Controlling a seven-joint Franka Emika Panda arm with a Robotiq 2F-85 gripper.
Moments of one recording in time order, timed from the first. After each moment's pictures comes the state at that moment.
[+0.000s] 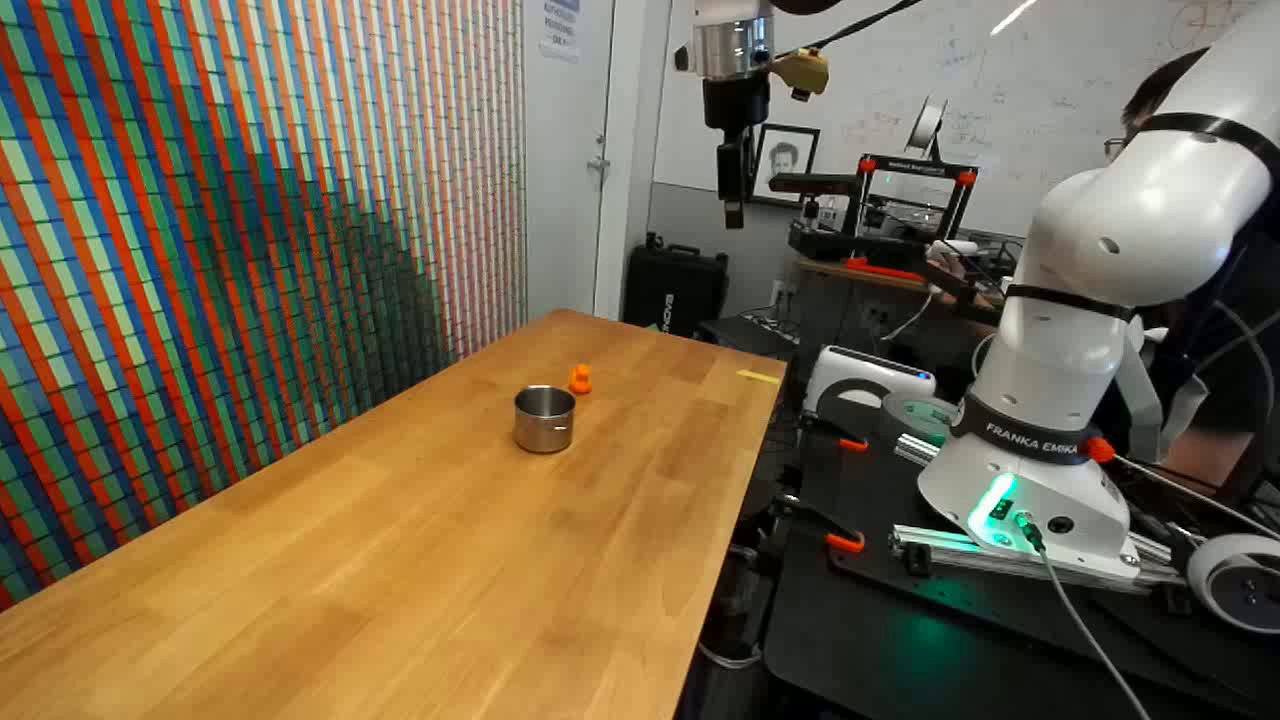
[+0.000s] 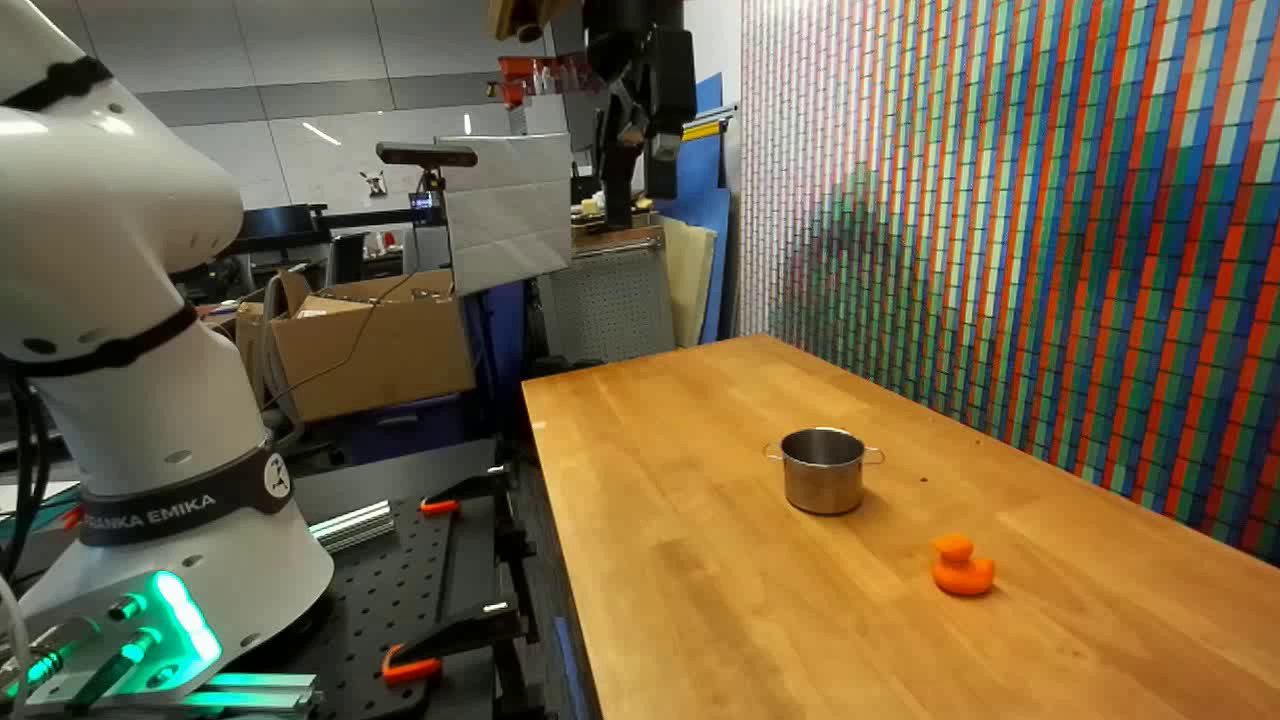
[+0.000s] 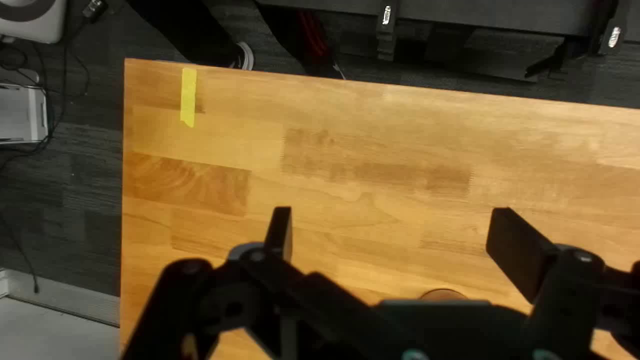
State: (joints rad) arm -0.03 -0.42 0.06 -2.46 -0.25 1.88 -0.04
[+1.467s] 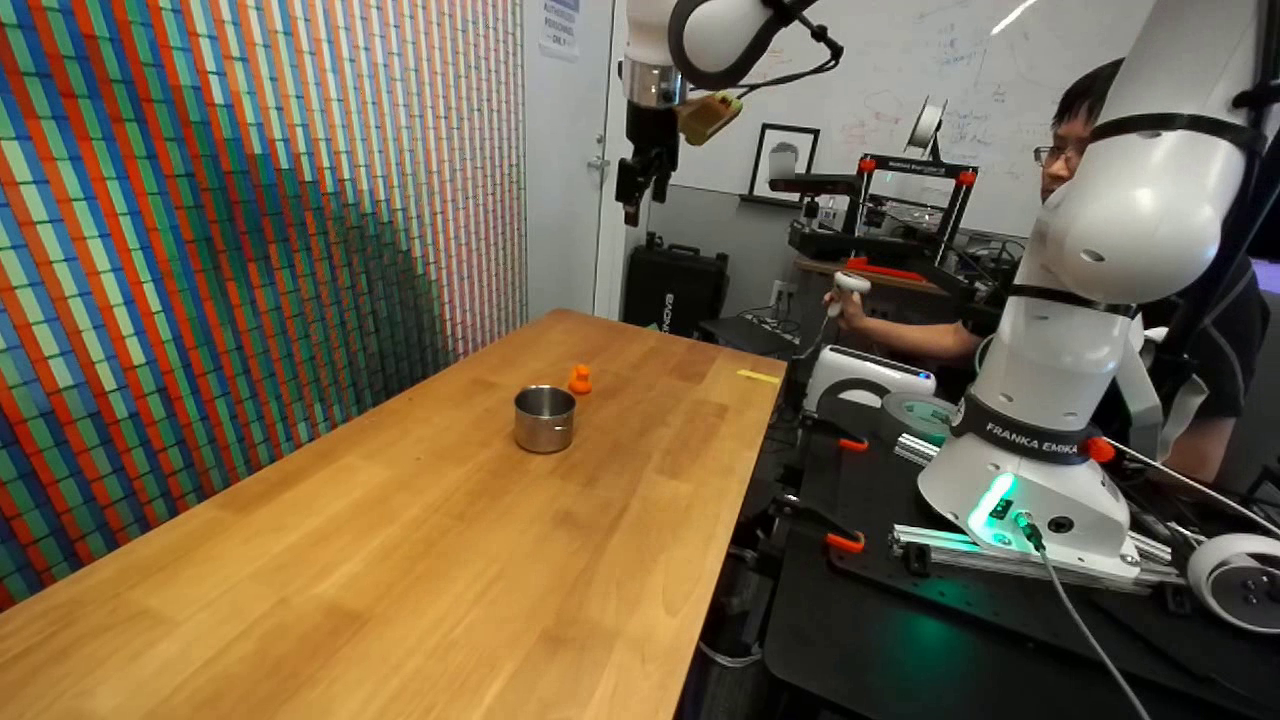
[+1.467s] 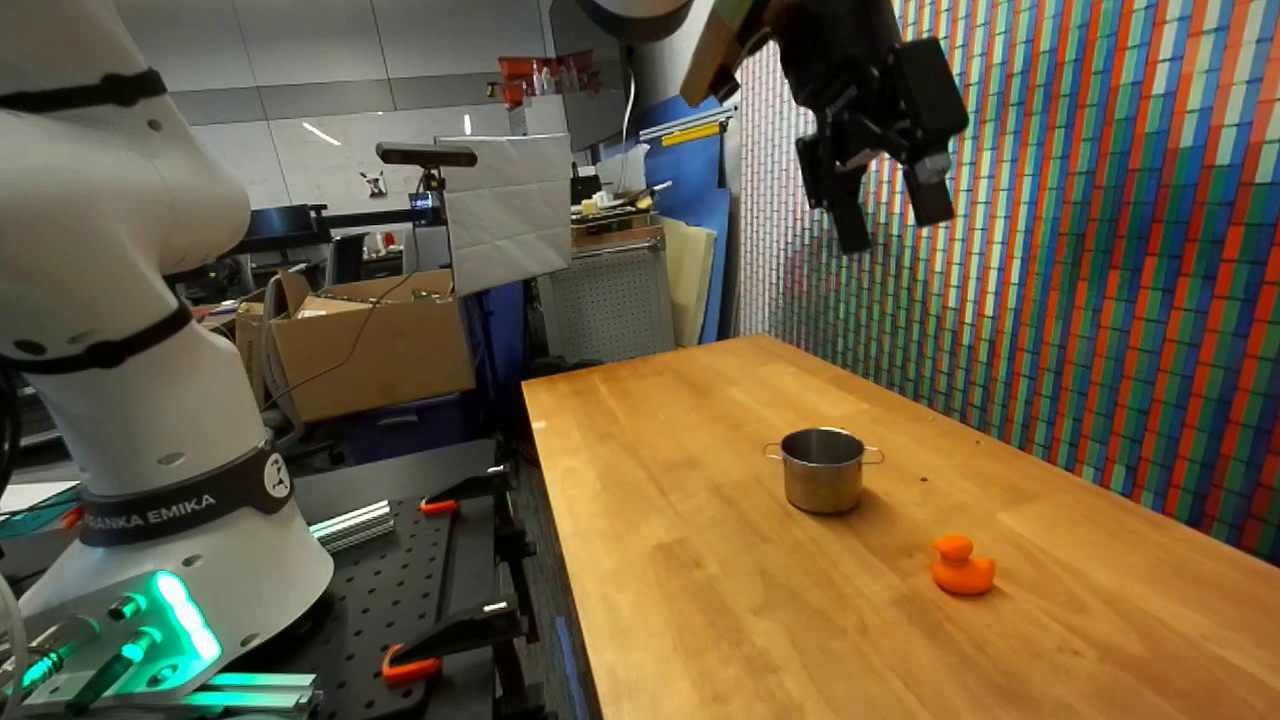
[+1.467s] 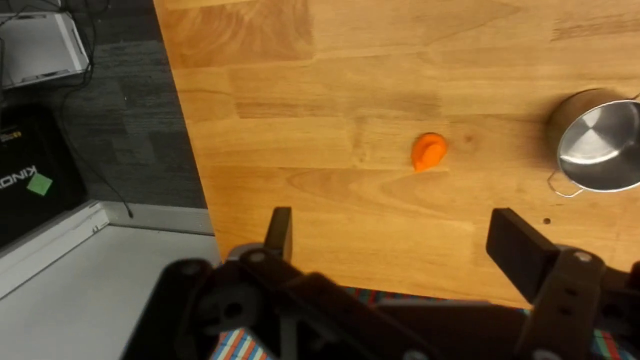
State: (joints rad) arm -0.10 -0.05 -0.01 -2.24 -0.41 2.31 0.18
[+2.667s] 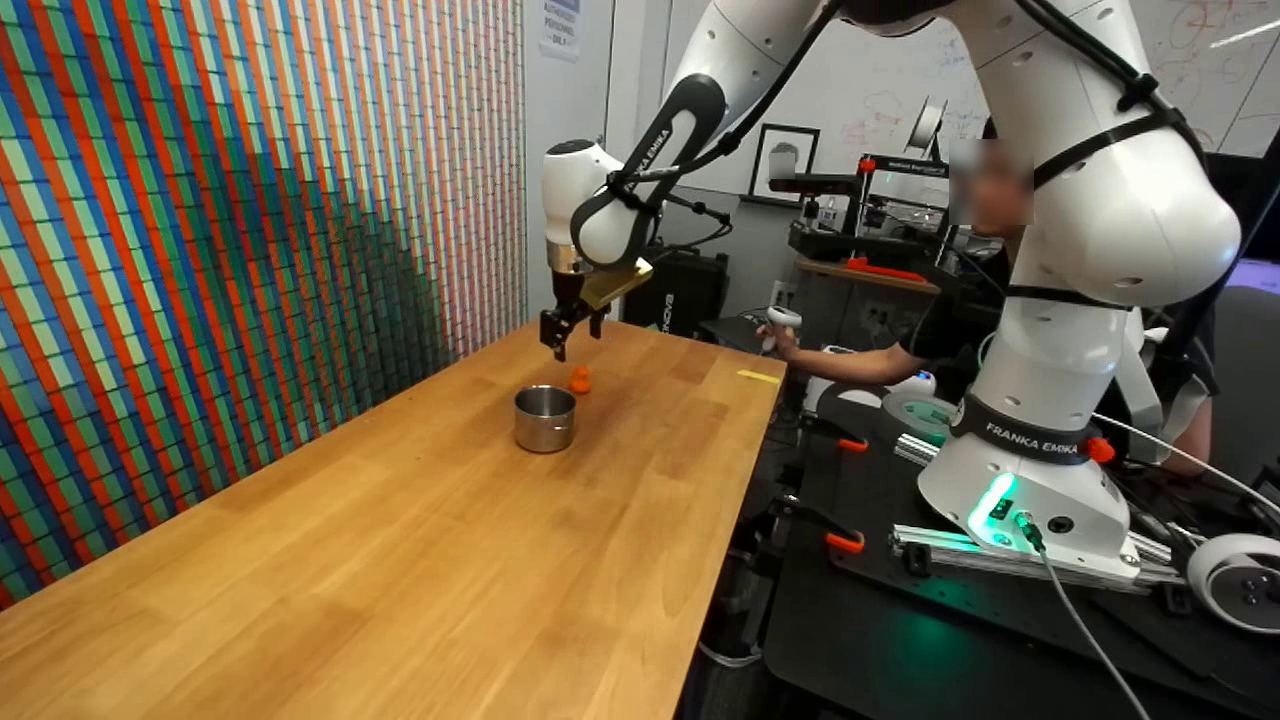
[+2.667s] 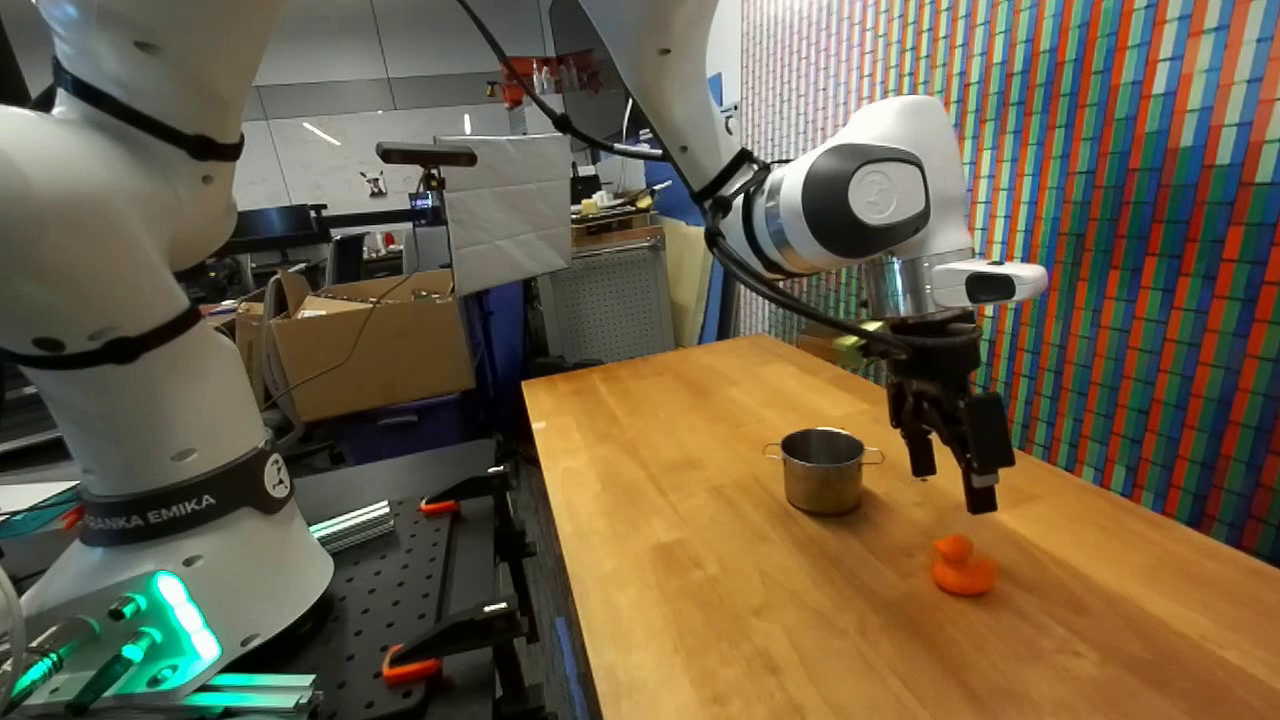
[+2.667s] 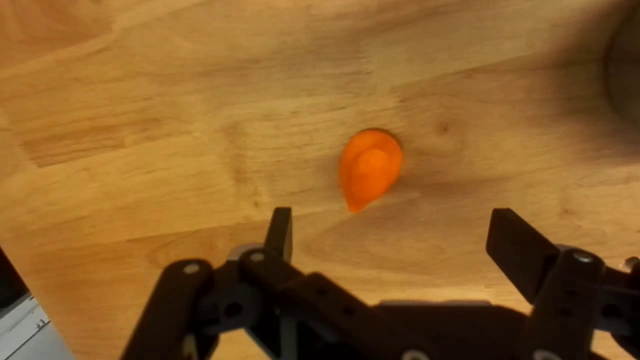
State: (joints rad) arm 0.03 0.63 -0.12 -1.92 -0.30 2.59 0.37
